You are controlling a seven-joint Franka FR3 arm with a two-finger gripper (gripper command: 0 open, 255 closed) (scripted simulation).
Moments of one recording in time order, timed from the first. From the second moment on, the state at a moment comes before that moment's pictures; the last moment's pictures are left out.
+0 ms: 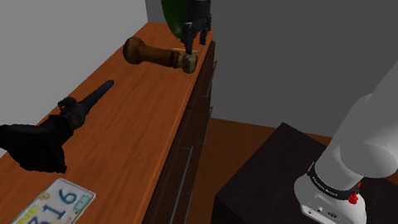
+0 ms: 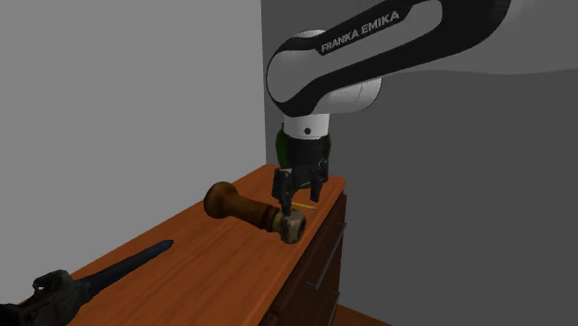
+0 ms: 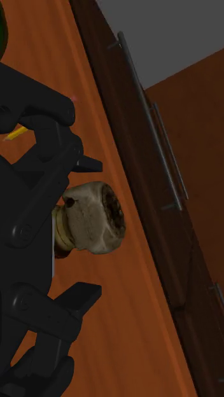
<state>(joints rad) 0.11 -0.05 -0.04 -1.89 0.03 1.85 -0.17</state>
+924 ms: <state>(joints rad) 0.15 0.33 0.00 -1.45 0.05 1.82 -0.28</state>
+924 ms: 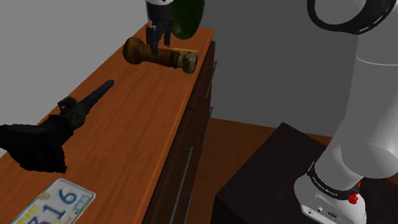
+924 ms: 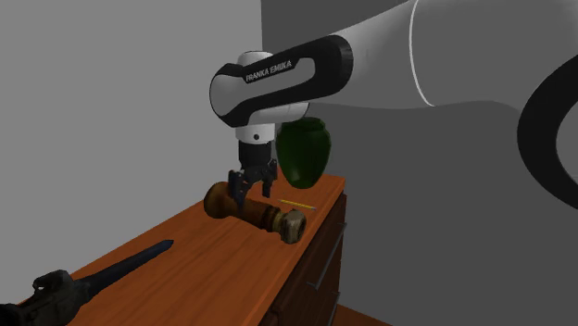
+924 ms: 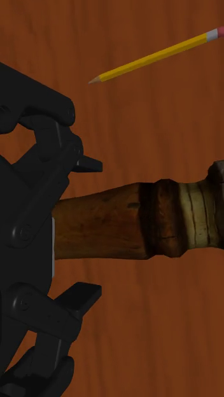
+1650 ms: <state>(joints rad) 0.15 0.34 0.01 -1.49 0.05 1.87 -0.28</state>
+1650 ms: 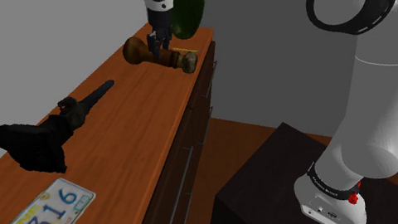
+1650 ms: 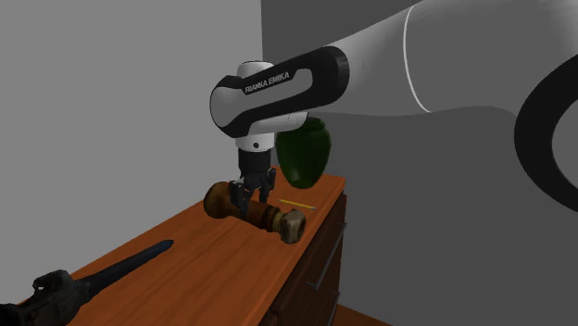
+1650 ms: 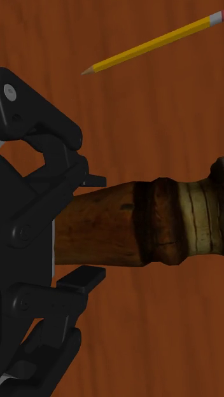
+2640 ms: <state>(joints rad) 0.15 0.34 0.00 -1.35 0.04 1.73 -0.28</state>
